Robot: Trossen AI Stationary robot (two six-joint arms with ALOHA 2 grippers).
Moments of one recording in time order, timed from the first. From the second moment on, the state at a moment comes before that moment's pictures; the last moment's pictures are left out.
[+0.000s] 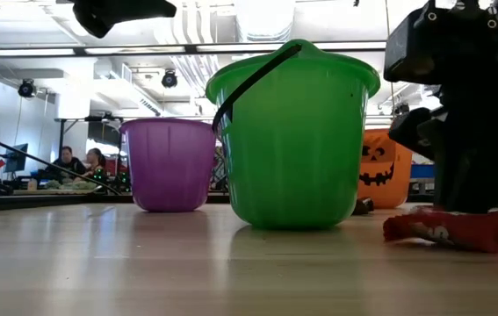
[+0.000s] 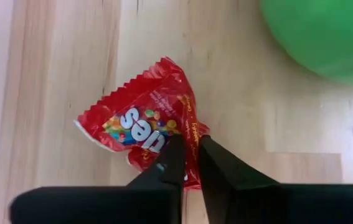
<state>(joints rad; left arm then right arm) -0.60 1.26 0.70 0.24 -0.83 -0.22 0.56 1.75 0.91 -0.23 0.18 0.50</state>
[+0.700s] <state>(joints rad) -0.60 1.26 0.70 0.30 -0.80 -0.20 0.56 1.38 0.91 -0.21 0.02 0.23</state>
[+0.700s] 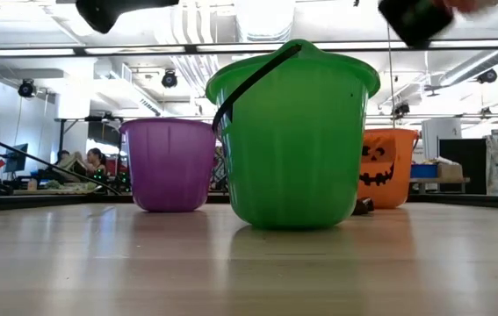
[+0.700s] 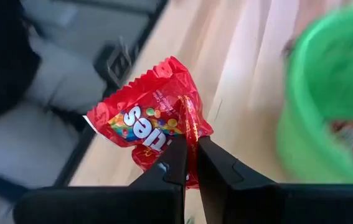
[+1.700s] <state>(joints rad) -0.54 1.54 0.70 1.08 -0.67 0.19 0.52 1.50 0.96 0.47 0.83 -0.66</state>
